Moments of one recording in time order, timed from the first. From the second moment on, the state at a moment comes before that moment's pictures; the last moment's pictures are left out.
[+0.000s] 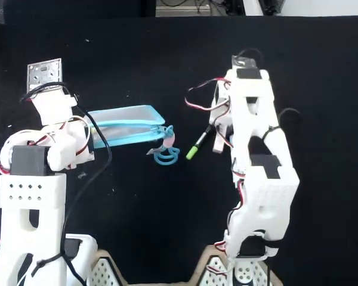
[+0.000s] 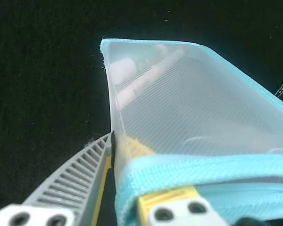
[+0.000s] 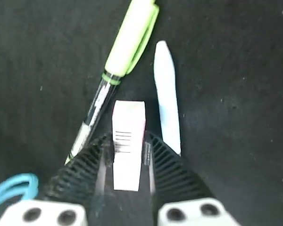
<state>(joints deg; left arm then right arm) -3.9 -44.6 26.2 81.4 9.8 0.2 29.0 -12.4 84.4 -11.4</state>
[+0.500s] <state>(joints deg) -3.9 -44.6 26.2 81.4 9.8 19.9 35.6 -26.6 92.0 26.5</state>
